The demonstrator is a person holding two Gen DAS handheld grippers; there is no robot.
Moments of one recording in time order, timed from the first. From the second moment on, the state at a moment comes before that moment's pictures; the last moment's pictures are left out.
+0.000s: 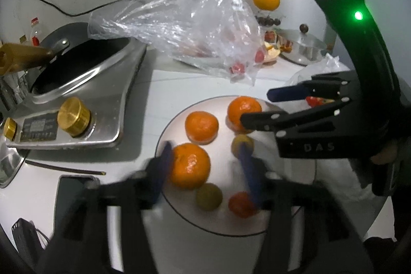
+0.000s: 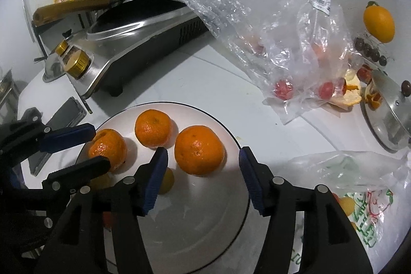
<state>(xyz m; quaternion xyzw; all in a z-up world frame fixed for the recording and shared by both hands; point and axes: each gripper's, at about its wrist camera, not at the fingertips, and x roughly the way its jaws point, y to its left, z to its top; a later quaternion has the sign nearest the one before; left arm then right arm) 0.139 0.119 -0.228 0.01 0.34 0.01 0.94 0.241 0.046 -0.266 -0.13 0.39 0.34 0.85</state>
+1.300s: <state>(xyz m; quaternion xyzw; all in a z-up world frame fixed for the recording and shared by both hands) 0.123 0.040 -0.208 0.04 0.33 -0.03 0.94 0.197 -0.069 -0.228 -0.09 0.36 0.28 0.89</state>
